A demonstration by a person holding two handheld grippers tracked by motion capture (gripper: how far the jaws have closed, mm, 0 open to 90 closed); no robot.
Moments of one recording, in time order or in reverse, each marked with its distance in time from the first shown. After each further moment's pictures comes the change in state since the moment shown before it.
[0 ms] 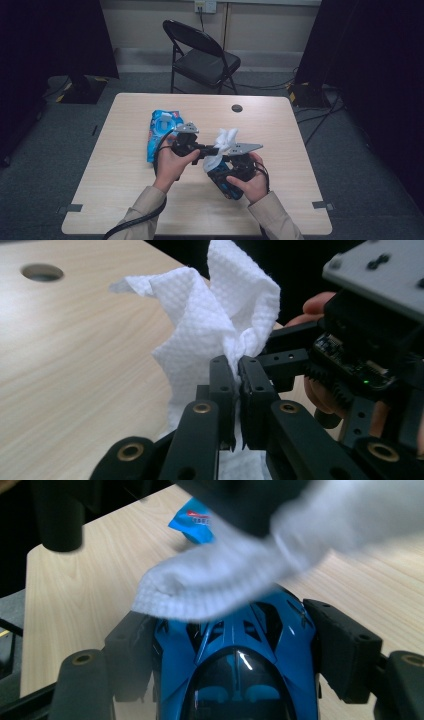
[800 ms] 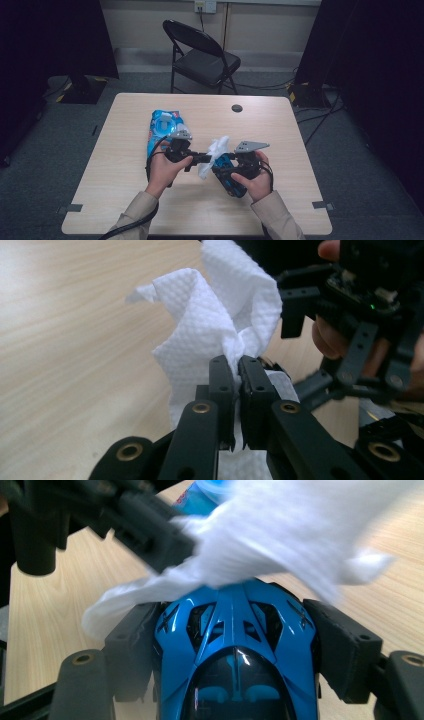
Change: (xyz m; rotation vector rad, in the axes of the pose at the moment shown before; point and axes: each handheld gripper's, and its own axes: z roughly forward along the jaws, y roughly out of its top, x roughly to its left) left arm 0.009 -0.026 -0.017 0.044 -0.013 -0.053; right arm -0.013 -0.003 -0.009 -0.028 -0.044 0.042
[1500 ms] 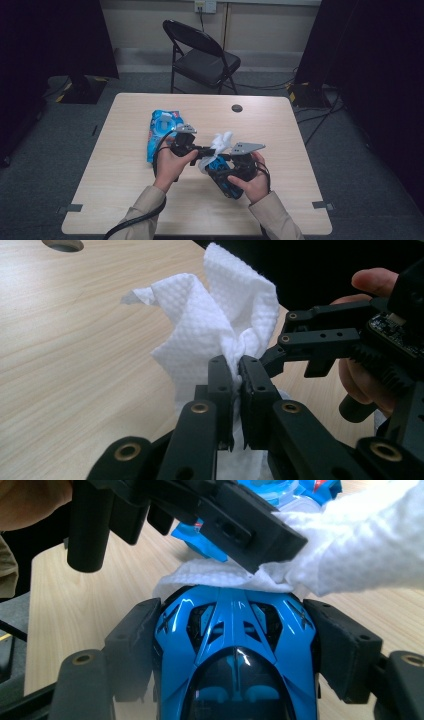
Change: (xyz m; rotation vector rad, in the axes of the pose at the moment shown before) left arm 0.005 0.018 0.015 -0.029 0.046 -0.021; right arm 0.013 0.004 0.004 -0.003 0.043 -0.049
